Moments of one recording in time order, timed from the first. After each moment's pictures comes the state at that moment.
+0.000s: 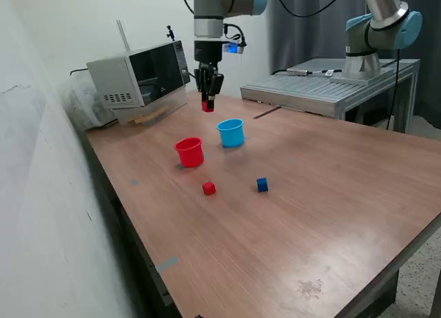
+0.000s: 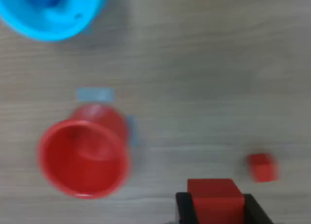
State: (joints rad) arm -0.13 -0.97 1.34 -2.18 -1.62 3.09
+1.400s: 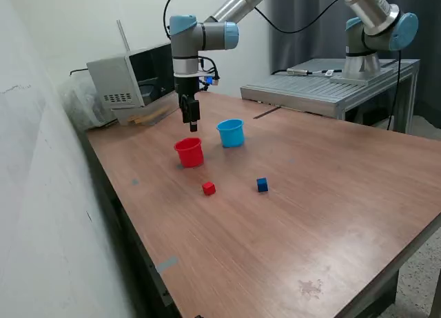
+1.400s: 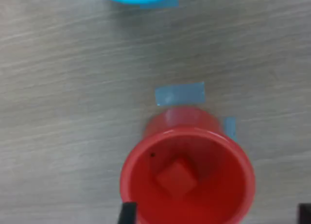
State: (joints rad) arm -0.24 -0.81 1.26 -2.21 -1.62 3.08
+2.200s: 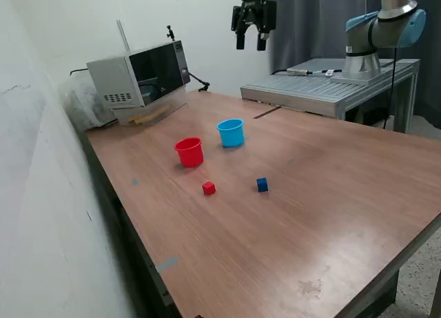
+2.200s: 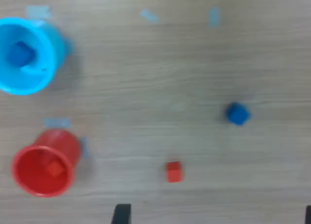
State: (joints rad) arm 0.03 -1.28 1.48 -2.04 -1.62 3.23
